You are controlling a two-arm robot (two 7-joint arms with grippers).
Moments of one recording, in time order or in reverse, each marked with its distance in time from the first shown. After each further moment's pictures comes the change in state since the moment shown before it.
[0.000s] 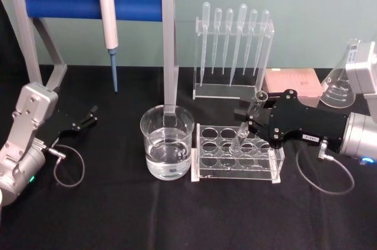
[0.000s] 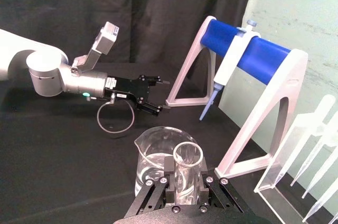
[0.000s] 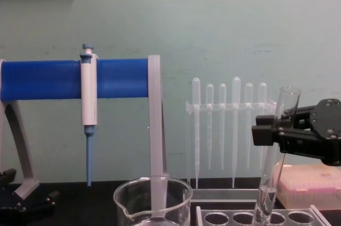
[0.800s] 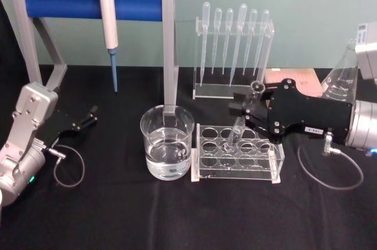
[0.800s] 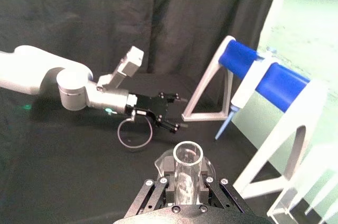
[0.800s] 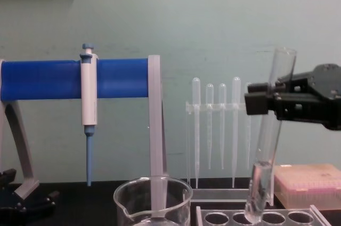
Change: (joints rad) left arm 0.000 0.000 0.000 0.000 0.000 0.000 0.000; right arm 0.043 0.069 -0.026 -0.110 0.071 0.057 0.003
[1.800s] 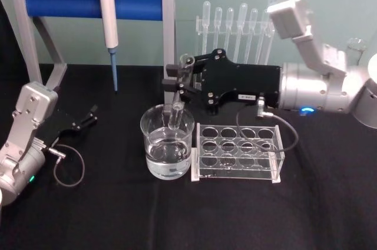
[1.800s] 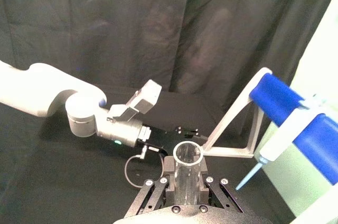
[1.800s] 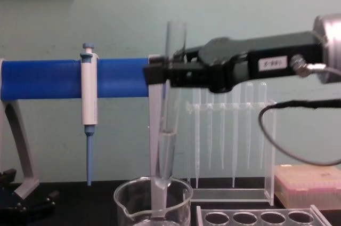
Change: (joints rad) left arm 0.000 0.000 0.000 0.000 0.000 0.000 0.000; right arm 0.276 -0.244 -0.169 0.167 -0.085 0.067 0.087
